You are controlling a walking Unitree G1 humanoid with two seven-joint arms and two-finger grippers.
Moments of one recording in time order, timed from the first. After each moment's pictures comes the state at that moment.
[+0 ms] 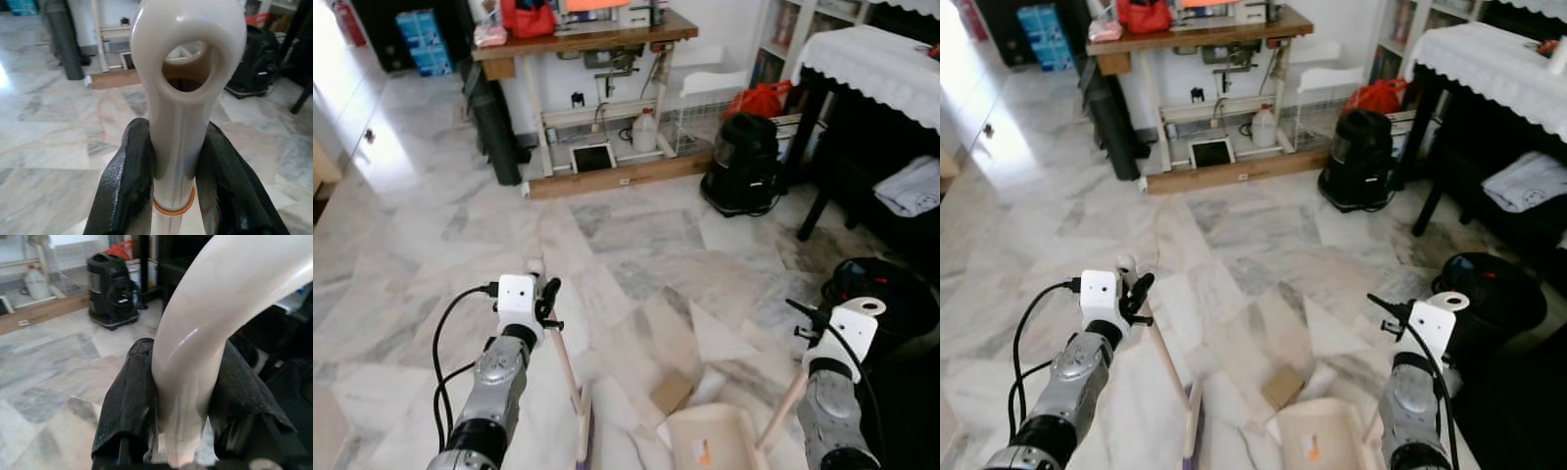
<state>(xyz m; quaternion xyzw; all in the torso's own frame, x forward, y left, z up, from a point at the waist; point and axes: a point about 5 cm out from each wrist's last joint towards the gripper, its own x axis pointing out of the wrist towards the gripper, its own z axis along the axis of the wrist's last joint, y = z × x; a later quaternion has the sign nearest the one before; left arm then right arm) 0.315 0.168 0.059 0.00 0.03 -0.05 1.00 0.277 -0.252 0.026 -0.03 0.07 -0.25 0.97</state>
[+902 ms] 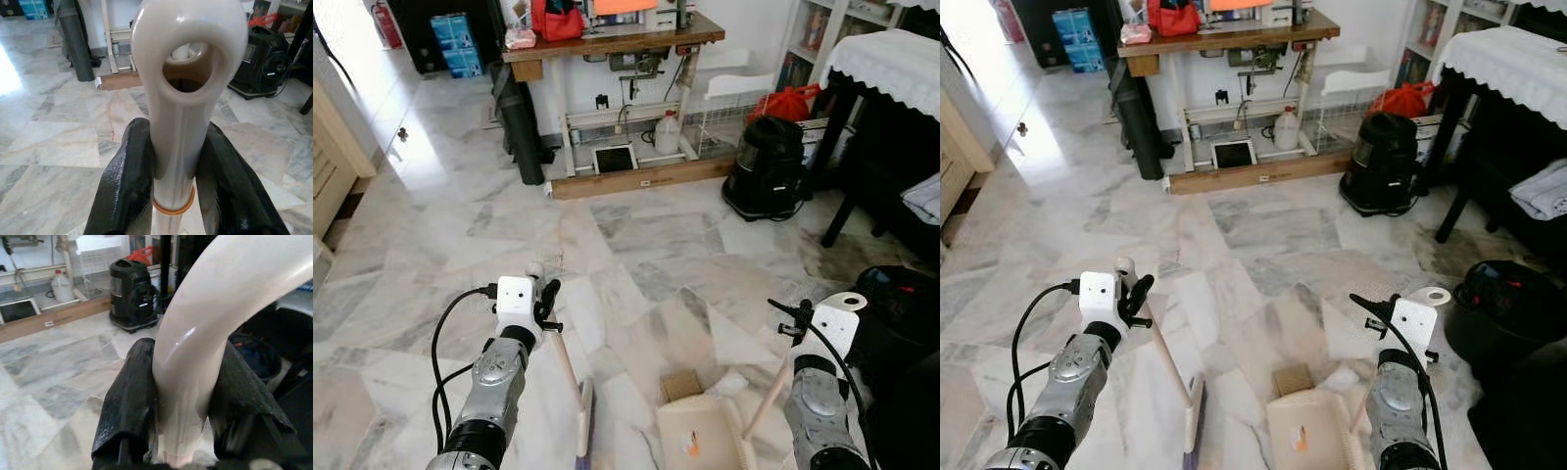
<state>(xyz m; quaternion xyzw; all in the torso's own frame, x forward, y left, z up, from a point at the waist) 0.314 0.164 0.059 -0.01 0.03 -0.06 1.00 0.277 -0.244 0.027 -0.05 0.06 -0.24 0.97</state>
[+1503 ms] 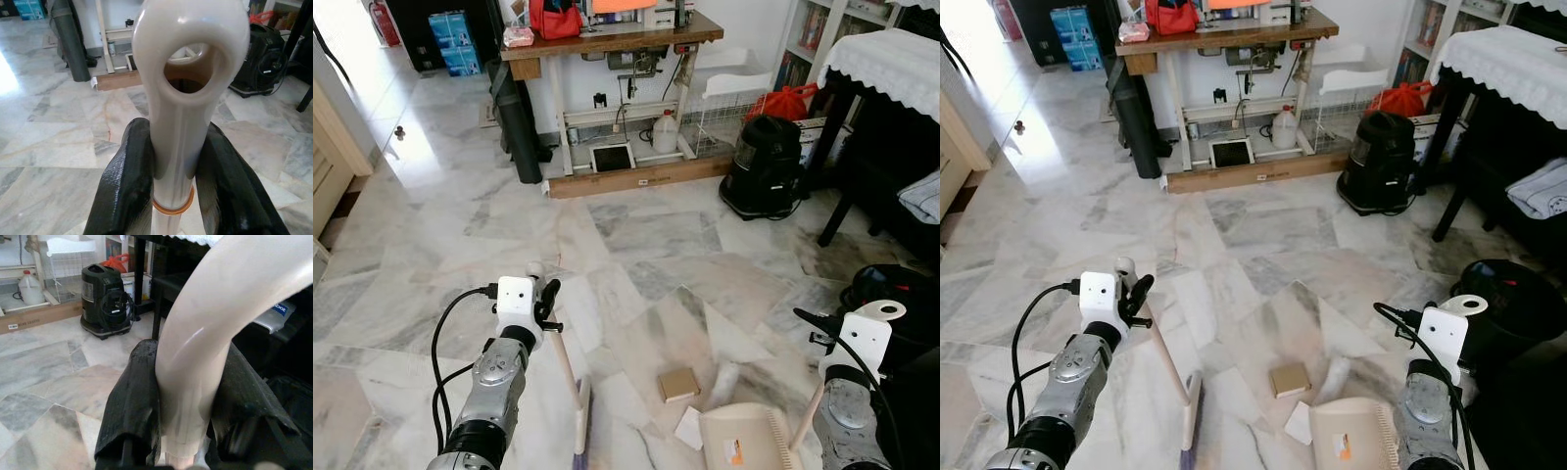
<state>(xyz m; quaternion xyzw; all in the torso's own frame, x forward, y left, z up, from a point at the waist) 0.314 0.165 0.058 0.00 0.03 -0.06 1.00 0.264 -0.268 0.030 -0.09 0.06 -0.27 0.96</state>
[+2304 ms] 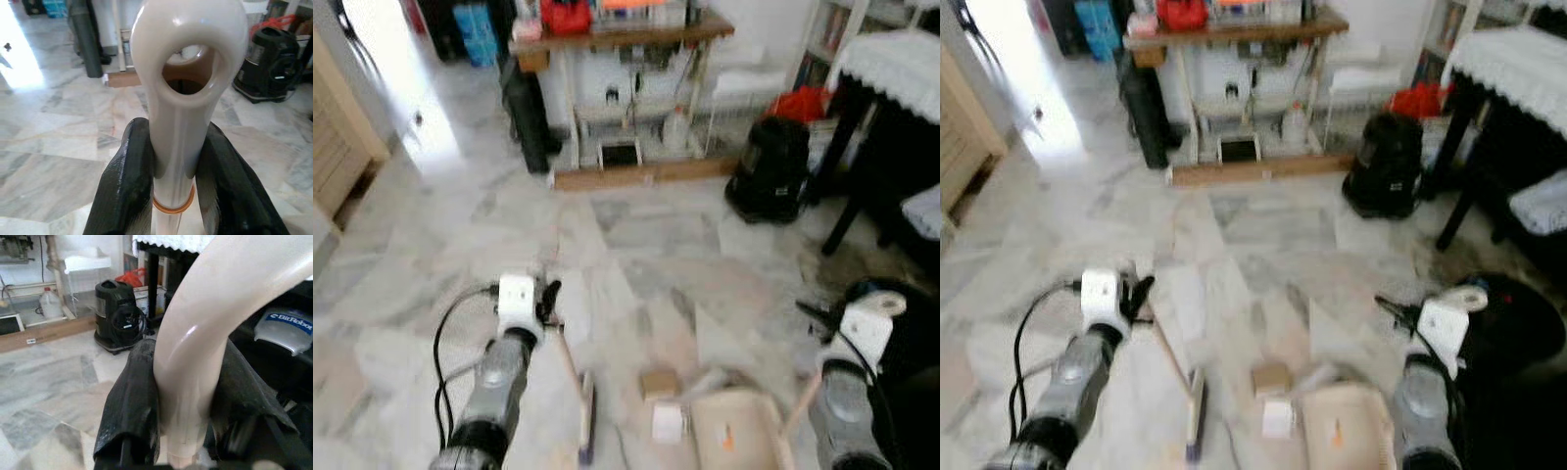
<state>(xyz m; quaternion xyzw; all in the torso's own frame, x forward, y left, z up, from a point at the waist) 0.316 0.161 0.059 -0.01 0.03 -0.06 1.00 0.274 -0.270 0.043 -0.07 0.03 -0.27 0.96</state>
